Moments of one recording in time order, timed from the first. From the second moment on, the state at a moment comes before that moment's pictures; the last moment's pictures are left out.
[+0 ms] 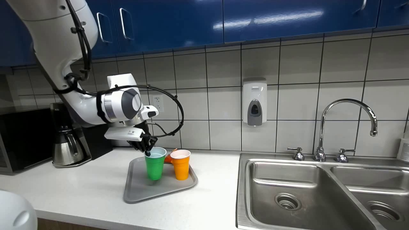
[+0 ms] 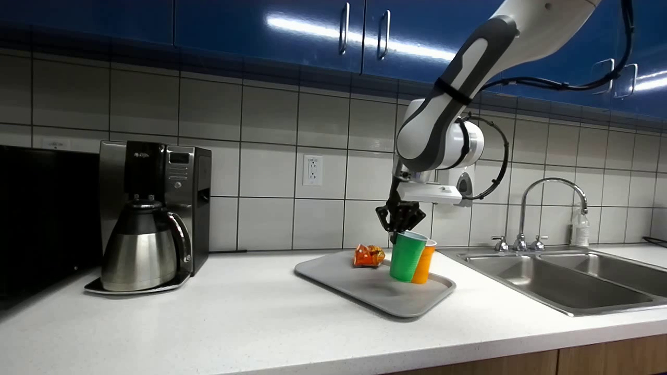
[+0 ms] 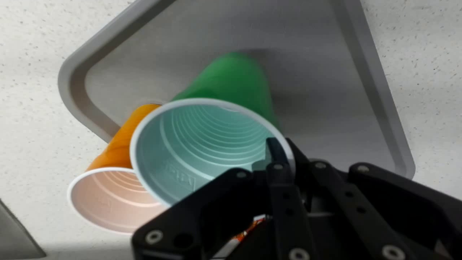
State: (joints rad) arm 0.13 0.08 0.05 -2.39 -0.14 2.78 0.27
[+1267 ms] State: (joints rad) arm 0.09 -0.16 0.07 -2.60 -0.20 2.71 0.35
